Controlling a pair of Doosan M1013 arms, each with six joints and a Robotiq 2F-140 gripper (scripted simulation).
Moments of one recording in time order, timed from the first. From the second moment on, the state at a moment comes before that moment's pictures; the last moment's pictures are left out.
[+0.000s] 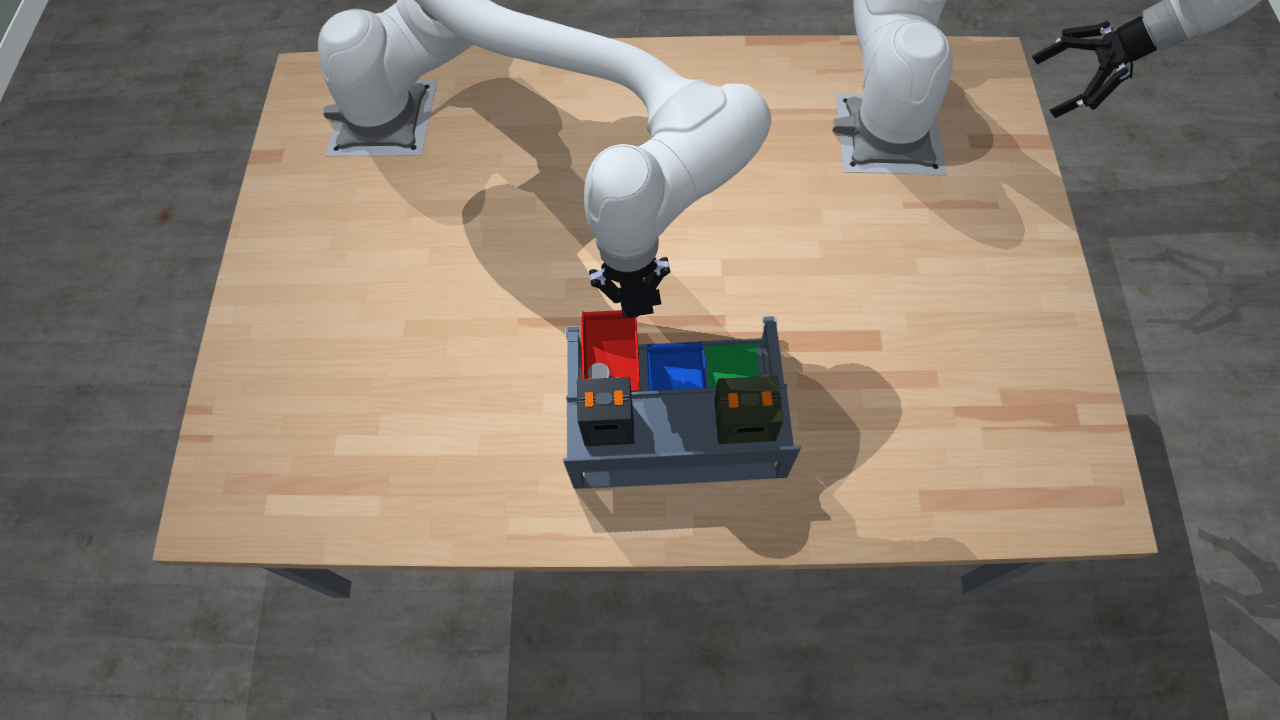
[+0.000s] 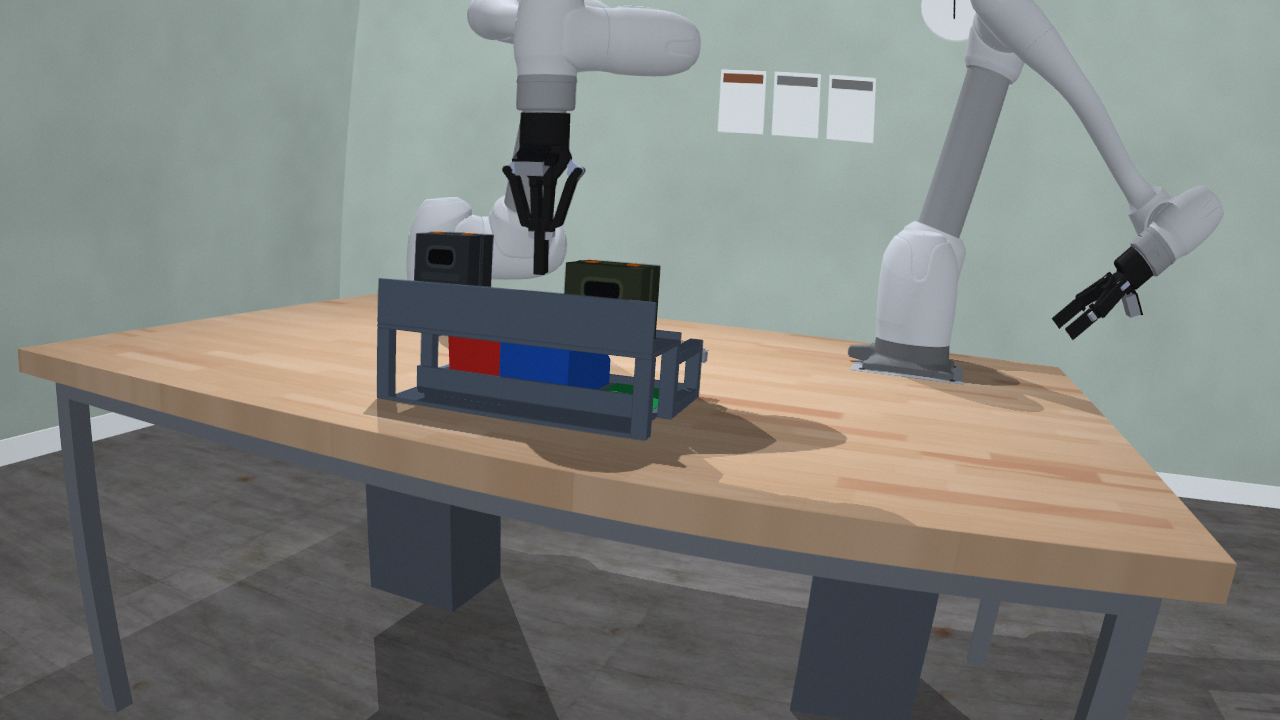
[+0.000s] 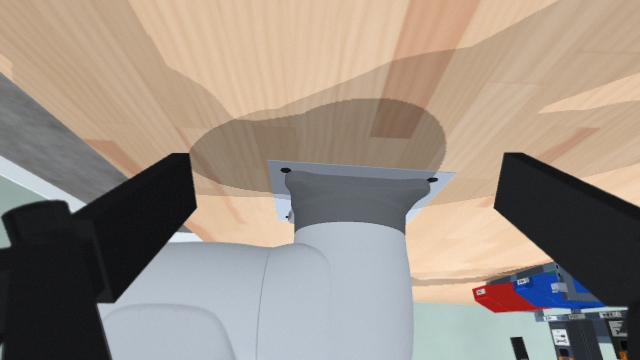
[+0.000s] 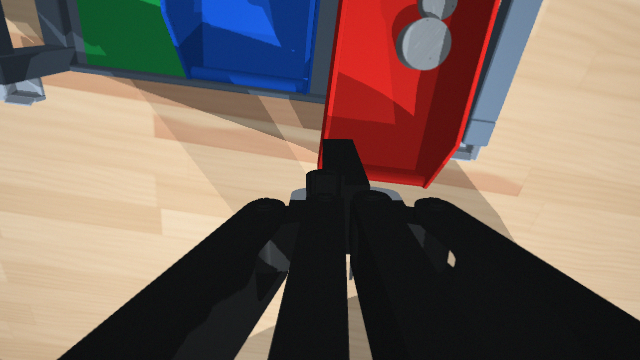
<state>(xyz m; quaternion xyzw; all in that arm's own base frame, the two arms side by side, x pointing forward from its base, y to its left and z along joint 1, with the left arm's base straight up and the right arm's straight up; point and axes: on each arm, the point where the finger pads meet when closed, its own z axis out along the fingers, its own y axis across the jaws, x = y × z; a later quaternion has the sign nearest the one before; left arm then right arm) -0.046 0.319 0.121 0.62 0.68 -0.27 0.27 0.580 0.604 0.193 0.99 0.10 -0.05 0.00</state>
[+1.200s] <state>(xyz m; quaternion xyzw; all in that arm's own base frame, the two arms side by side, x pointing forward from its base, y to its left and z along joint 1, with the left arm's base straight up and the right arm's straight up) -0.046 0.319 0.121 0.62 0.68 -0.27 0.27 0.501 0.558 0.172 0.74 0.68 -0.01 0.00</state>
